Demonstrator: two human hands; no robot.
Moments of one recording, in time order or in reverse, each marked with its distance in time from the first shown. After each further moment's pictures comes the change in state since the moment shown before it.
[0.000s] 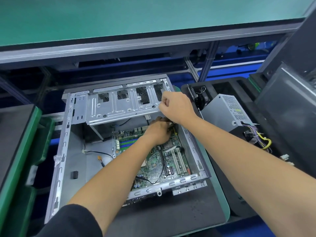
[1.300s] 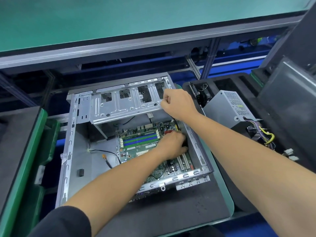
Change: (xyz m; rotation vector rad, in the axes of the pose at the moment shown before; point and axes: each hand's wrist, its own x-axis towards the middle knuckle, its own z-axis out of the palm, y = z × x) left_hand -0.031 0.043 0.023 -0.024 -0.051 0.126; right_hand 0.002 0.006 0.006 -0.012 0.016 0.010
